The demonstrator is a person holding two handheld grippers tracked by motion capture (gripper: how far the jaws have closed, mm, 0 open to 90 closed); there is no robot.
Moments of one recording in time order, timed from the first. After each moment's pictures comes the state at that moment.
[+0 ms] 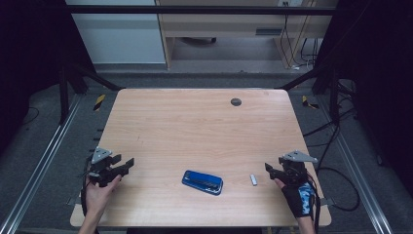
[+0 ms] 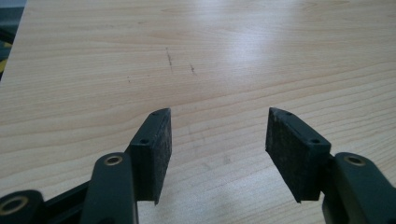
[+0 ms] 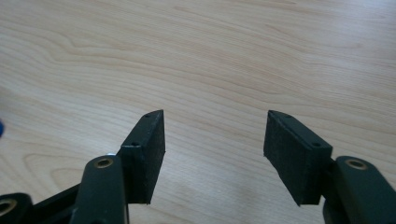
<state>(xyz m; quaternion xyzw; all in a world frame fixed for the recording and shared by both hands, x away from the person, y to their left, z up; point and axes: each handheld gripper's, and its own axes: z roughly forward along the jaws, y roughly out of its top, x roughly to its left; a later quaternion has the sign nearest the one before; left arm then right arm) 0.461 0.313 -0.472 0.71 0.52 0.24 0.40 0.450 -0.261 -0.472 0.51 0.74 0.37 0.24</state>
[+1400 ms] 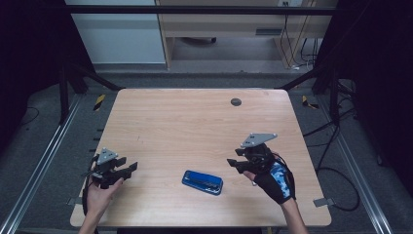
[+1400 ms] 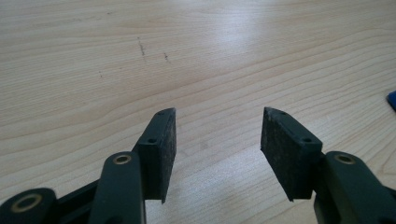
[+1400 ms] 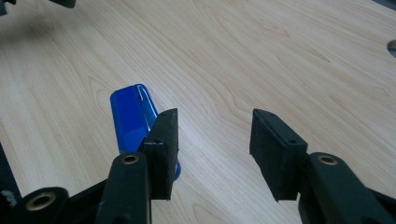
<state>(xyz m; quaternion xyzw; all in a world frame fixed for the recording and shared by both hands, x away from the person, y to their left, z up) 0.456 0.304 -0.468 0.75 0.49 0.21 0.39 0.461 -0.150 -0.385 0.32 0.85 0.38 0.14</state>
